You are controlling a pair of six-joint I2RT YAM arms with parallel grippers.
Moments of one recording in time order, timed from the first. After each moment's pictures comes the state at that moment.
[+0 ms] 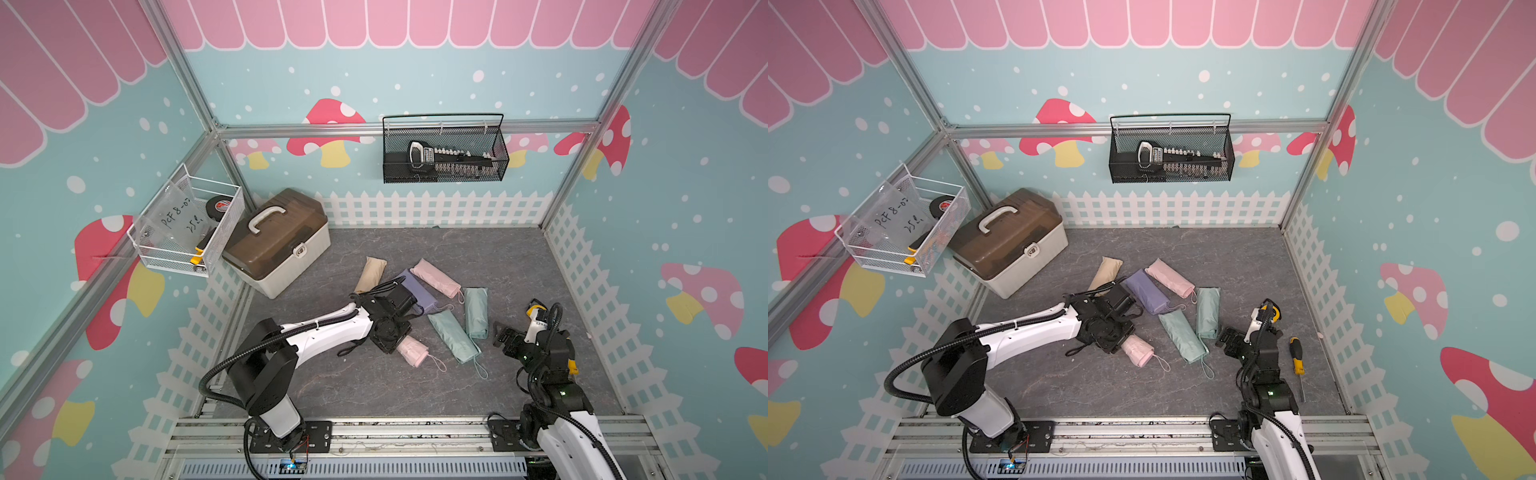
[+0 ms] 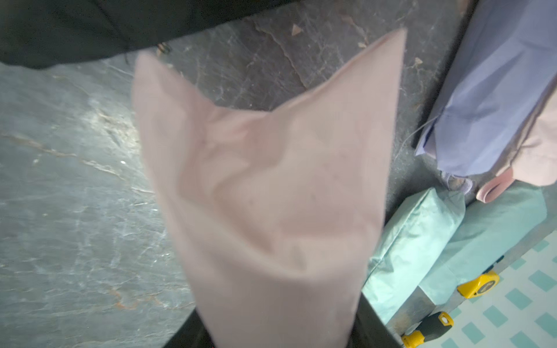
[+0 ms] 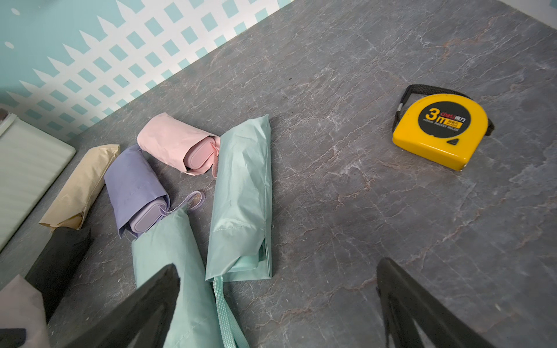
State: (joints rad) left arm -0.83 1.69 1.15 -0.70 0.06 -1.66; right arm 0.07 0.42 0.21 -0.29 -0.02 0.46
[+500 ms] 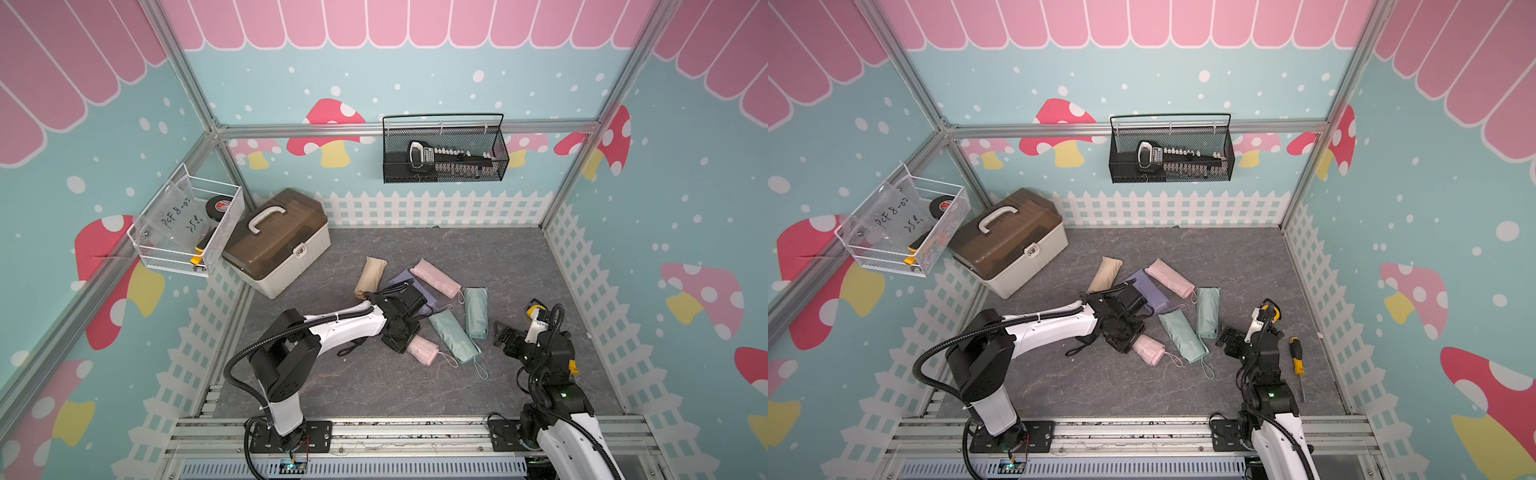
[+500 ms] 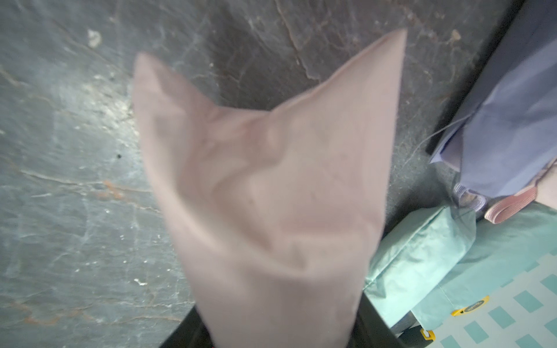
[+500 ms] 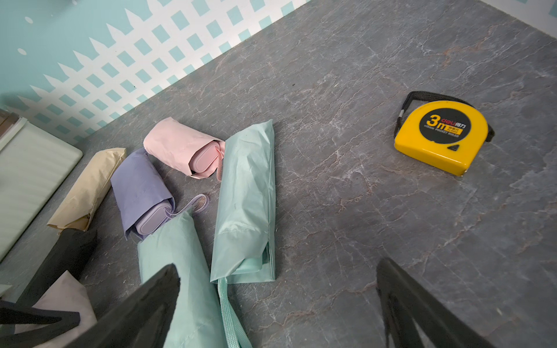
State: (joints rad) left arm -0.85 1.79 1.20 -0.66 0.09 -1.75; right arm 0.07 0.40 0.21 -0.29 -0.02 0.46
